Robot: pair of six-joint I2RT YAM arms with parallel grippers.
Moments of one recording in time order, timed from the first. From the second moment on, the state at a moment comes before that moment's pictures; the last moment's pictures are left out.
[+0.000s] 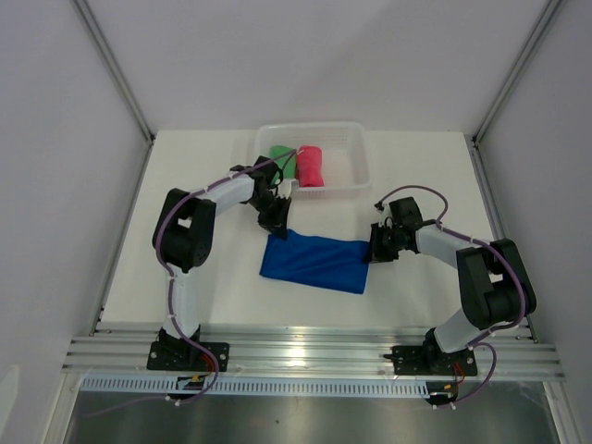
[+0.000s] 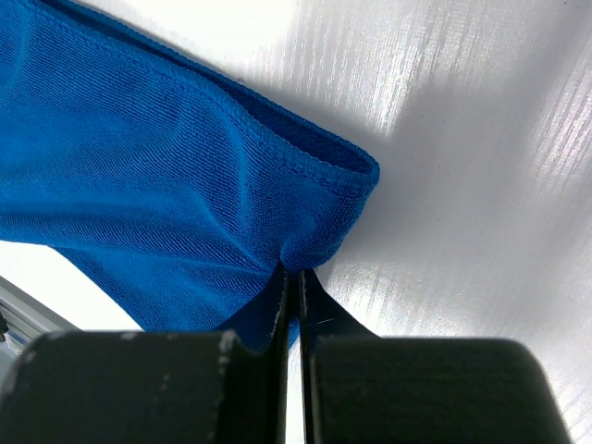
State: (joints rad) left arm -0.40 2.10 1.53 -0.79 0.47 -0.04; right arm 0.26 1.58 0.78 -0.29 -0.40 0.29
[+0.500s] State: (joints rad) left arm -0.37 2.01 1.51 -0.82 0.47 -0.01; right arm 0.25 1.58 0.78 -0.28 -0.41 0.29
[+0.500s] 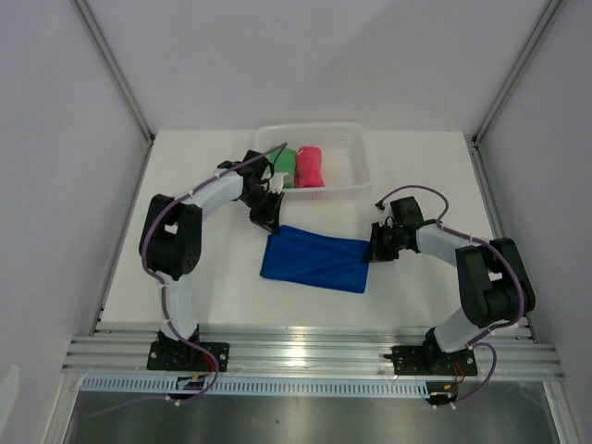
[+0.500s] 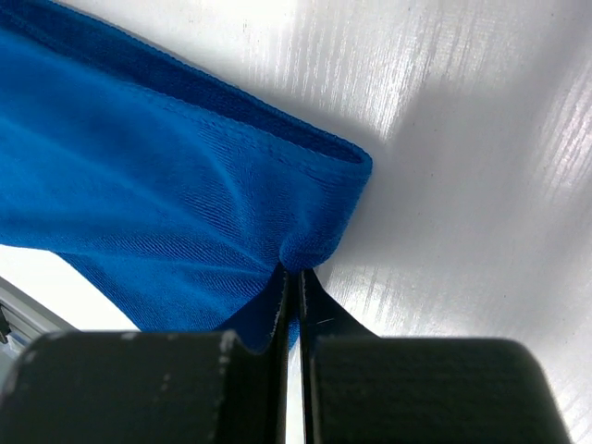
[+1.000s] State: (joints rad) left arm -0.31 1.97 1.41 -0.84 0.42 0.04; right arm 0.25 1.61 0.82 -0.27 -0.44 0.27
